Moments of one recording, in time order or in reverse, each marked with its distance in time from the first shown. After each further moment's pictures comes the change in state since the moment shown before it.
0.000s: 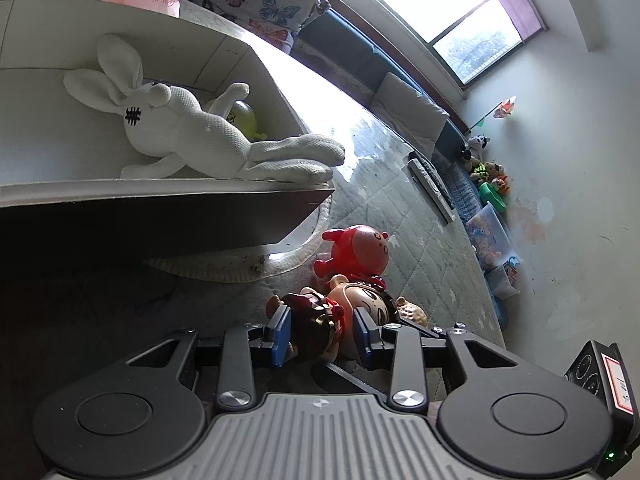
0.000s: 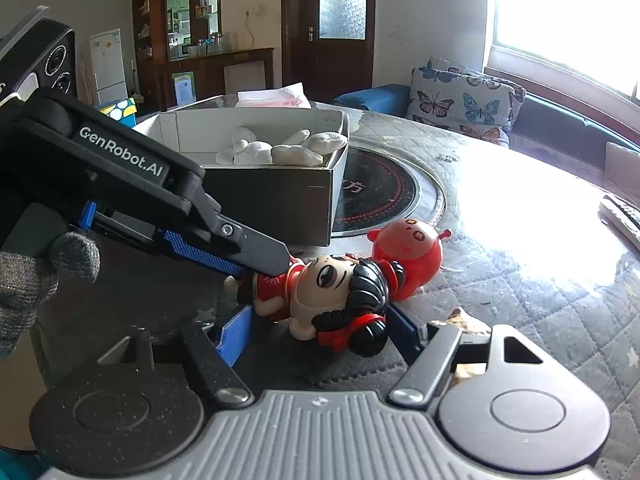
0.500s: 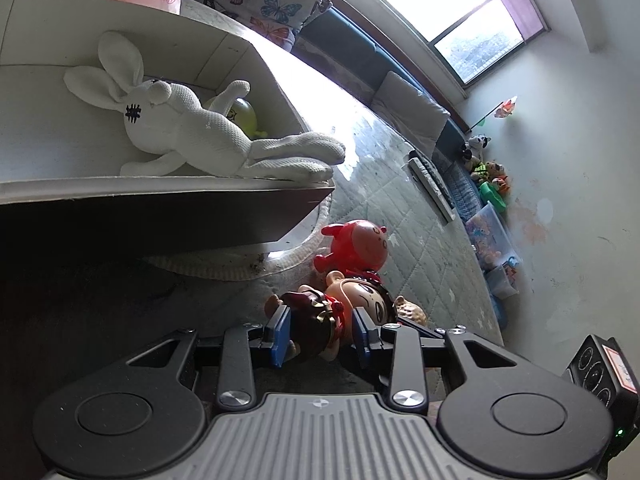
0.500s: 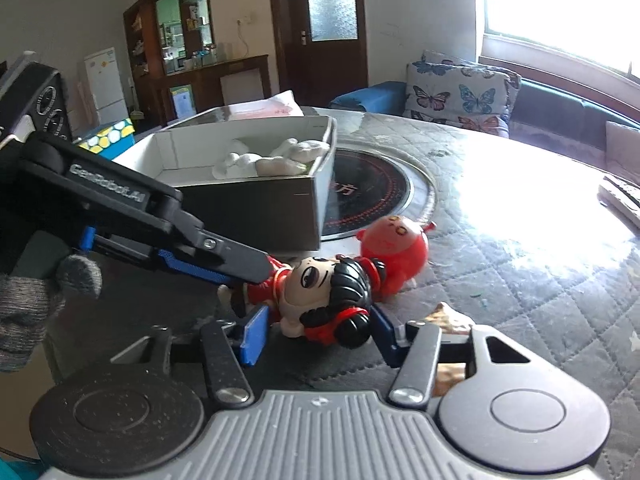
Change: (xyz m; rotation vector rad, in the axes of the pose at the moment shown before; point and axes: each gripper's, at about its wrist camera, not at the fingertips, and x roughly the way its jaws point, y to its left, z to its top) left arm -0.001 -0.002 0.000 0.002 0.007 0.002; right arm -0.009 -0.020 0.001 0.079 -0.004 0.023
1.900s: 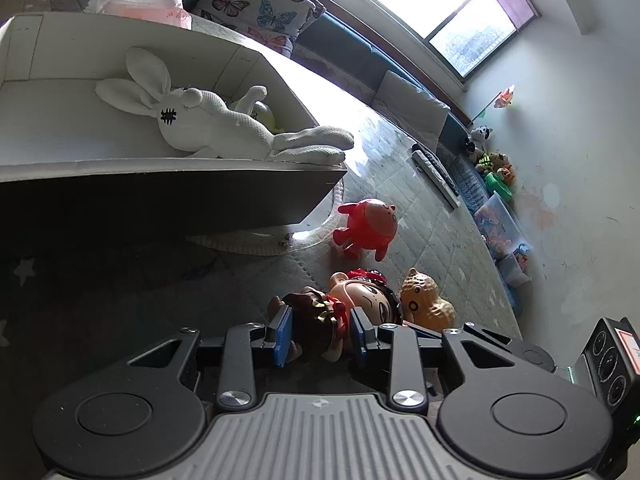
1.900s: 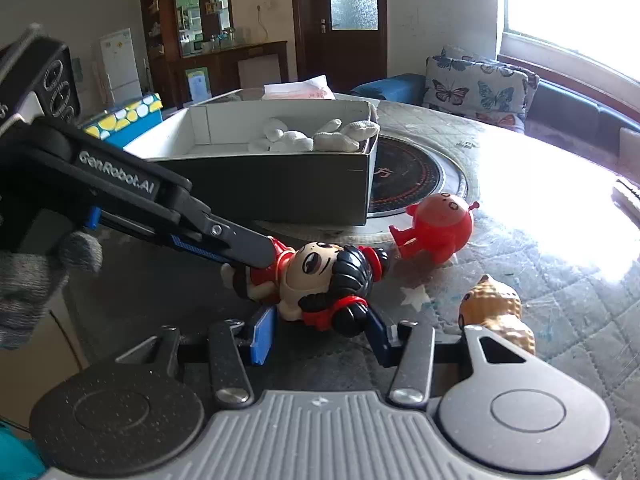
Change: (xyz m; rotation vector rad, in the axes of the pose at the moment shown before) left arm -0.033 0.009 -0.022 0.058 -0.015 0.028; right arm -0.008 0.032 -0.007 -0.037 0.030 0.051
